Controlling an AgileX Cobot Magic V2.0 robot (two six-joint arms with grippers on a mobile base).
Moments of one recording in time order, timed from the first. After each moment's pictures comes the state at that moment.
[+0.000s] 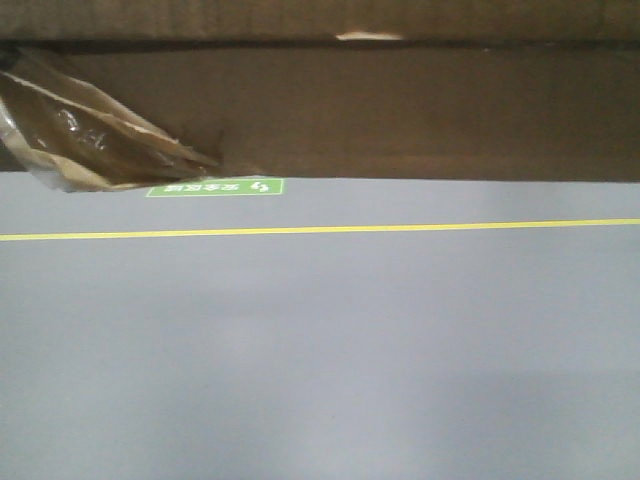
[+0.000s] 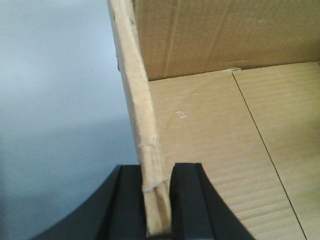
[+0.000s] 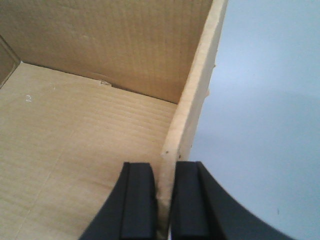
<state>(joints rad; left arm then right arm) -0.44 1.22 -1.59 0.21 1.22 -0.30 0.49 1.23 -1.55 0.03 1.09 0.15</state>
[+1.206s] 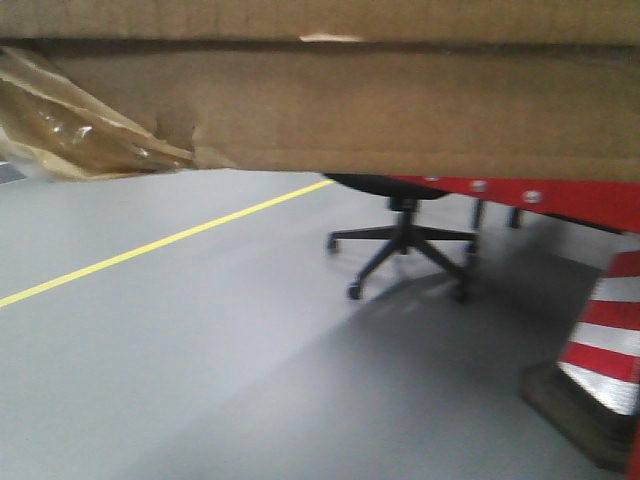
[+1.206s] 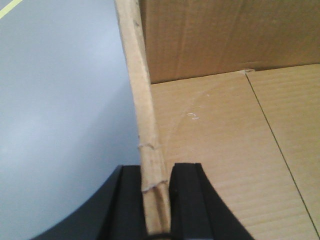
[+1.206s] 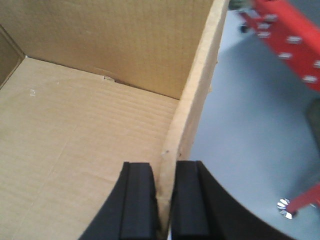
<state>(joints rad) -0.44 1.22 -1.59 0.29 1.20 -0.30 0.49 1.23 -1.55 0.04 1.07 0.15</state>
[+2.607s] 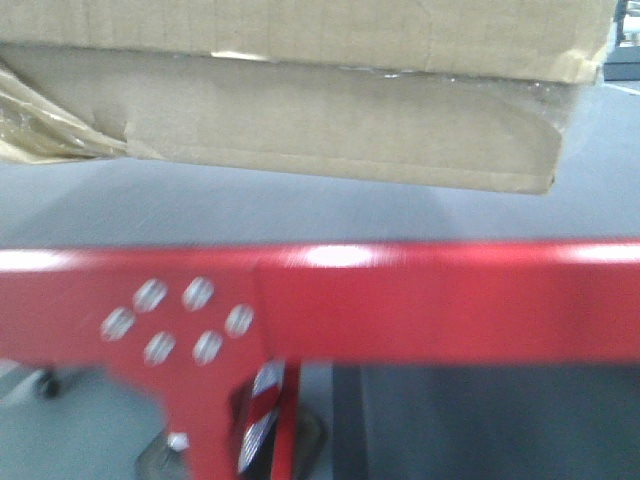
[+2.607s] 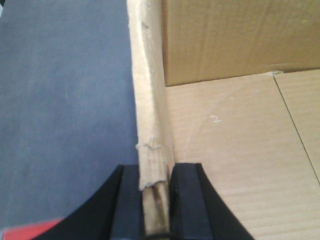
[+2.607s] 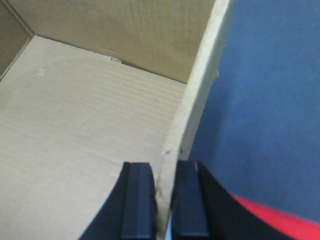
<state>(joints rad) -0.45 1.22 -1.59 0.46 1.16 -0.30 0.50 1.23 -1.55 0.07 1.05 0.15</state>
